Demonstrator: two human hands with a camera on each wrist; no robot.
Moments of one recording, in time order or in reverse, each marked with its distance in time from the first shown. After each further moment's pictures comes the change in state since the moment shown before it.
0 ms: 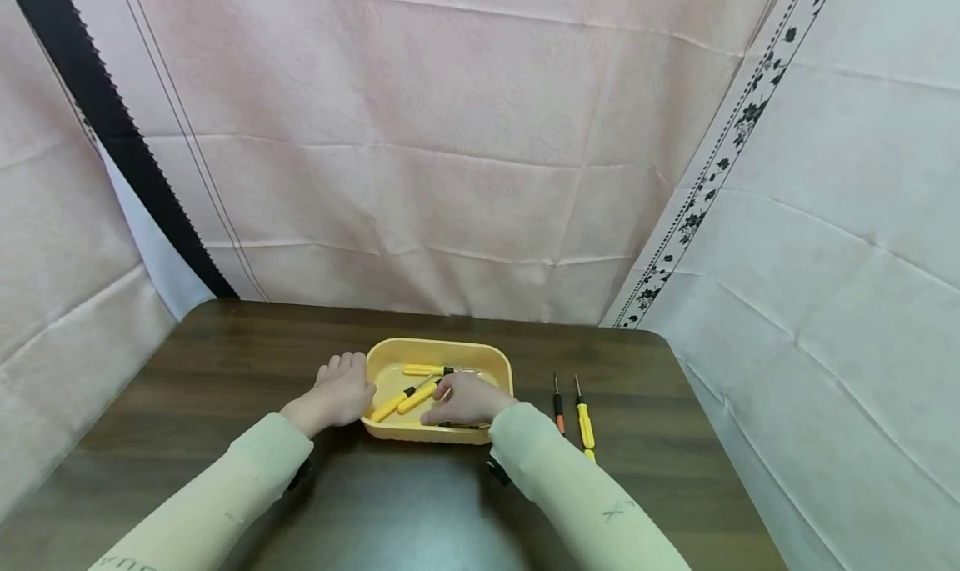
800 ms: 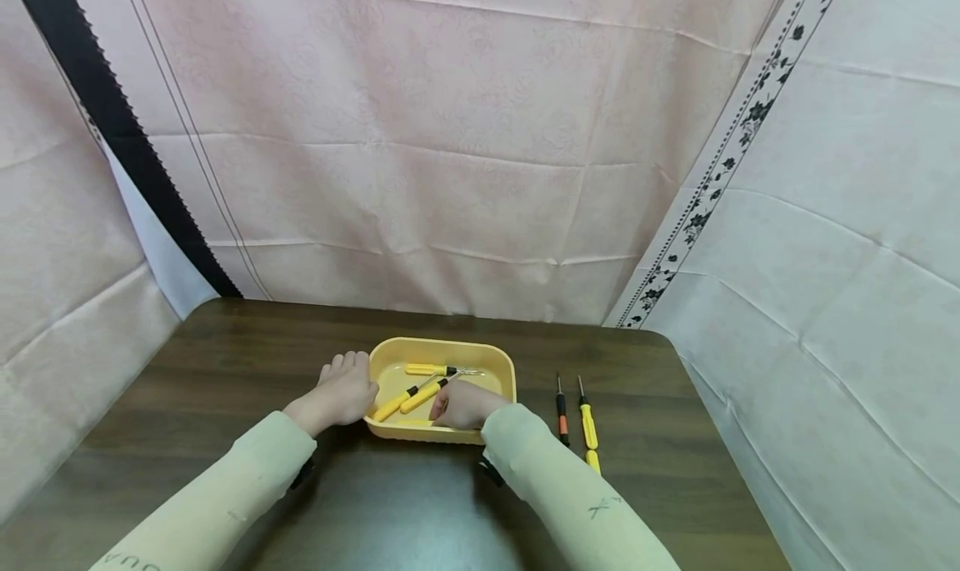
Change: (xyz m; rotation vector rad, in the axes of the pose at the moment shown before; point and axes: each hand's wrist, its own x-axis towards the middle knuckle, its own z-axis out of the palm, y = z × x) left_hand -0.004 0.003 -0.002 0.004 0.013 0.011; right_hand 0.012 -0.001 0.018 -0.074 -0.058 -0.004
